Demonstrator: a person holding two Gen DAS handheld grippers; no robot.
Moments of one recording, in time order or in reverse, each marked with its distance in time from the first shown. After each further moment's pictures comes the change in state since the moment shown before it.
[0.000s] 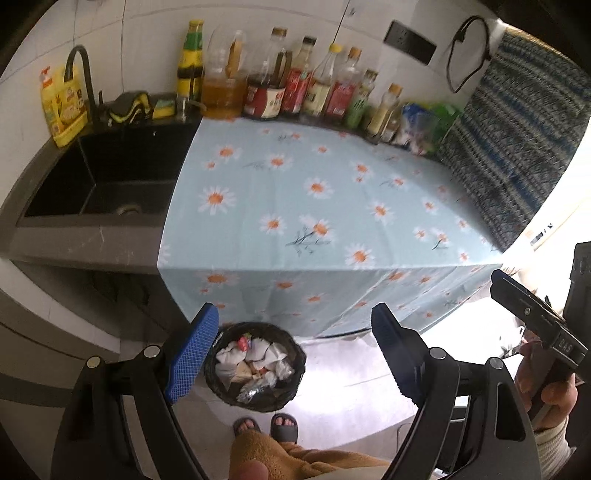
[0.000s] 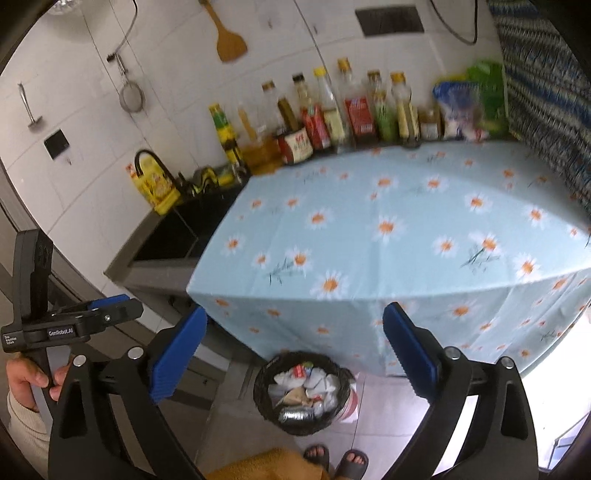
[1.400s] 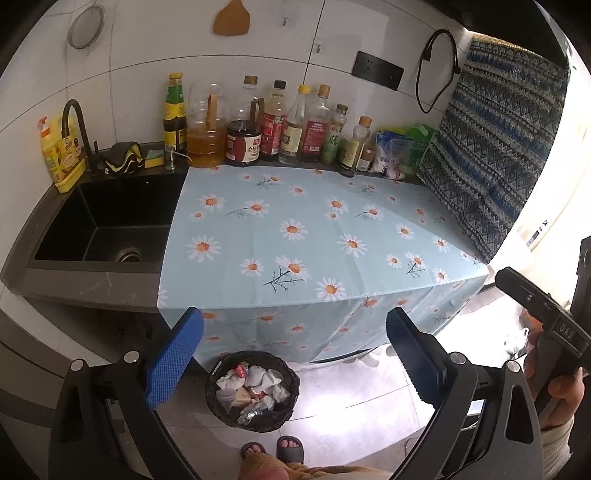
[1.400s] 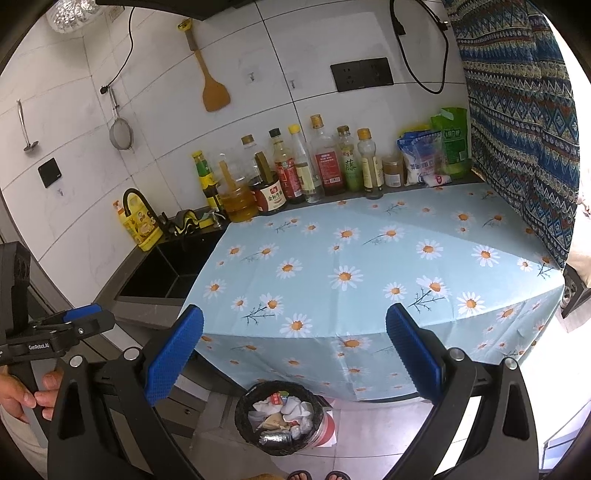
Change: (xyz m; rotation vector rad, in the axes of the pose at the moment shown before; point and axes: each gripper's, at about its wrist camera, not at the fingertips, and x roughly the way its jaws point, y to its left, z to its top) left arm -0.048 -0.040 0.013 0.073 -0.103 0.006; right arm -0.072 -0.013 0.027 -0.003 -0.118 -0.095
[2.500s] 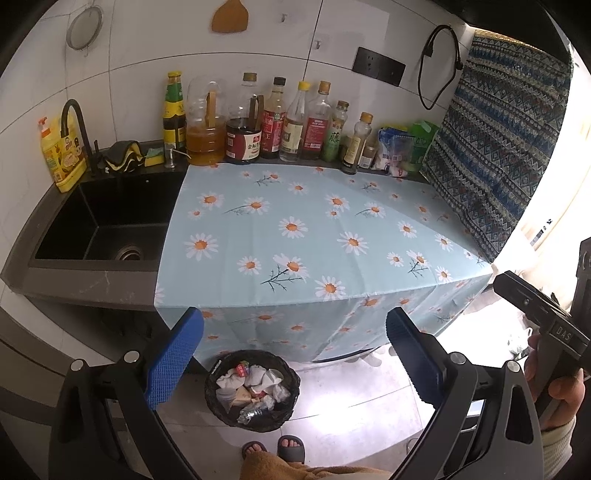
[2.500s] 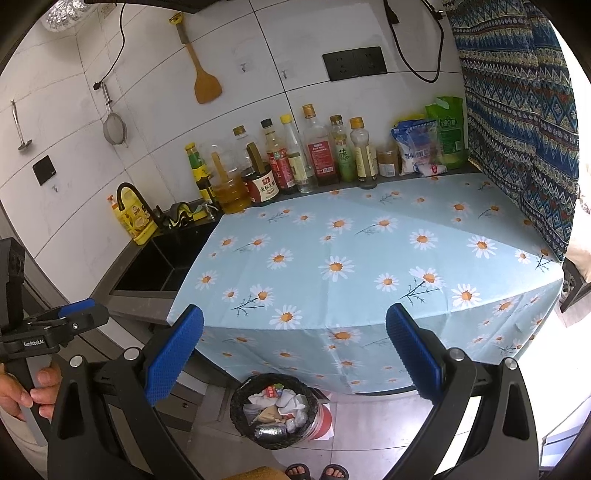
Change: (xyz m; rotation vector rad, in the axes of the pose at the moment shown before) left arm 0.009 -0.007 0.000 -0.004 0.001 0.020; right arm 0.008 -0.020 -0.003 0.008 0.036 -0.002
